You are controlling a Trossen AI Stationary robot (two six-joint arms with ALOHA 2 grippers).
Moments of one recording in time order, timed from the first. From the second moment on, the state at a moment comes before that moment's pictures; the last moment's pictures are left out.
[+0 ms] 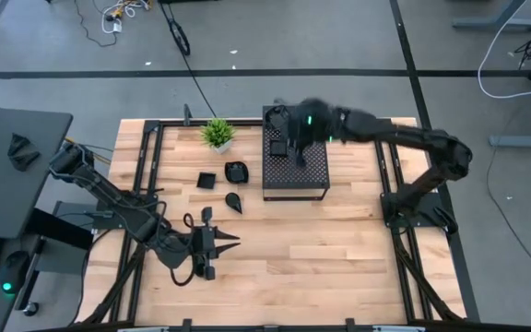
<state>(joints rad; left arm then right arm) -0.68 1.31 0.83 0.09 -0.77 -0.19 -0.31 1.55 1.44 -0.60 -0.03 -0.30</state>
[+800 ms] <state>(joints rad) -0.92 1.31 0.83 -0.21 -0.80 -0.42 0.51 1.58 0.87 0.42 0.31 0.23</state>
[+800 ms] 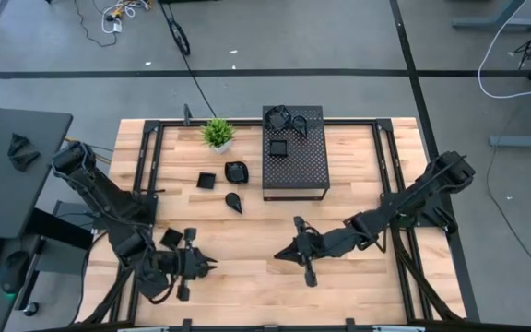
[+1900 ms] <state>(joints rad) -0.85 1.32 0.83 -0.51 -0.10 -0.33 0.50 1.58 0.68 0.65 0.51 0.33</state>
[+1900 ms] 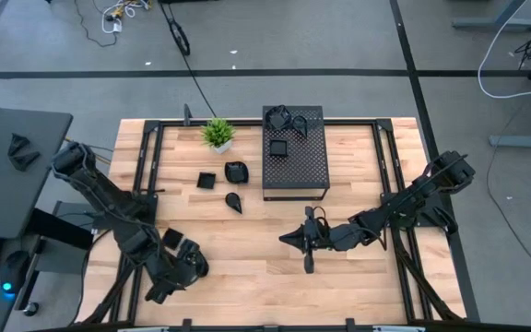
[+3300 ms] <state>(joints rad) -0.63 1.57 0.83 -0.59 -0.03 0.41 0.46 1.58 0.68 0.67 0.51 0.41</state>
